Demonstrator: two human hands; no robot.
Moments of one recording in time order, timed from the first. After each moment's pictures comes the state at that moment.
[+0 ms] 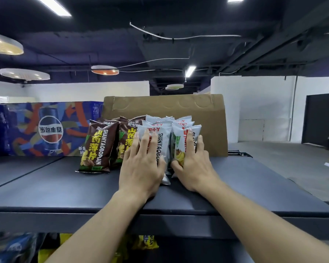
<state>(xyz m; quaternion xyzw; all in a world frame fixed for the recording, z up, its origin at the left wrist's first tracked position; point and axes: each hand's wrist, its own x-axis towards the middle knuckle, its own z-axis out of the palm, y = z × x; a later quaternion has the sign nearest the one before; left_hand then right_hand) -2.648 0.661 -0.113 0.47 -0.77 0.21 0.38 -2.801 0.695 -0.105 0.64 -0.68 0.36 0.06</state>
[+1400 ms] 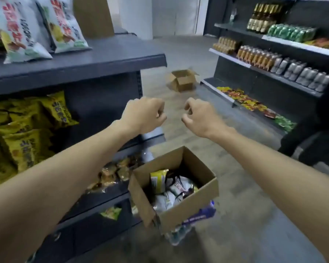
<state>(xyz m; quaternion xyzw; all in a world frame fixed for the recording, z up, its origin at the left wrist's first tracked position) -2.769 0.921 -0.212 0.20 -0.97 0.03 0.17 -2.904 1.058 -0.223 0.48 -0.85 0.21 0.04</state>
